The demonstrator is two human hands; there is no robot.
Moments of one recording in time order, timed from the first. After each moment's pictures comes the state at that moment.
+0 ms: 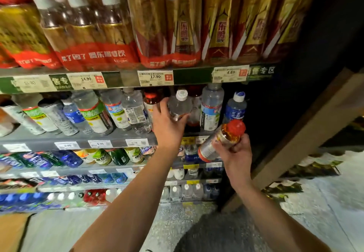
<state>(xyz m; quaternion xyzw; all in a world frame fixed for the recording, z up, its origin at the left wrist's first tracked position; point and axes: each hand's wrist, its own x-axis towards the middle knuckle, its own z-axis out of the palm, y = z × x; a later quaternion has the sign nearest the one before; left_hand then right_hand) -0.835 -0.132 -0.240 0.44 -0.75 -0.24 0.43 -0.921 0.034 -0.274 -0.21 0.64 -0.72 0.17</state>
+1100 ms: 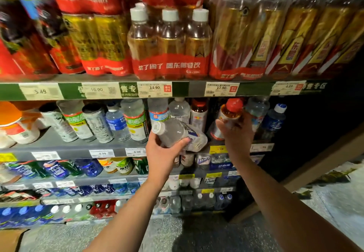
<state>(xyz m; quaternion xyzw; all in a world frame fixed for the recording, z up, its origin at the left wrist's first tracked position) -0.670 -0.187 -0.234 0.40 -0.59 -0.55 0.44 -0.856 -0.103 -0.236 -0.22 0.74 -0.63 0.01</state>
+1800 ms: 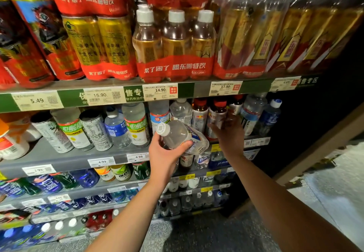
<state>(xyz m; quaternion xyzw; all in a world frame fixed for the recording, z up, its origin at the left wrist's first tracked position) -0.655 -0.206 -0.232 0.34 -0.60 -0.60 0.40 -0.854 -0.125 -0.266 -0.24 0.83 -0.50 -0.06</state>
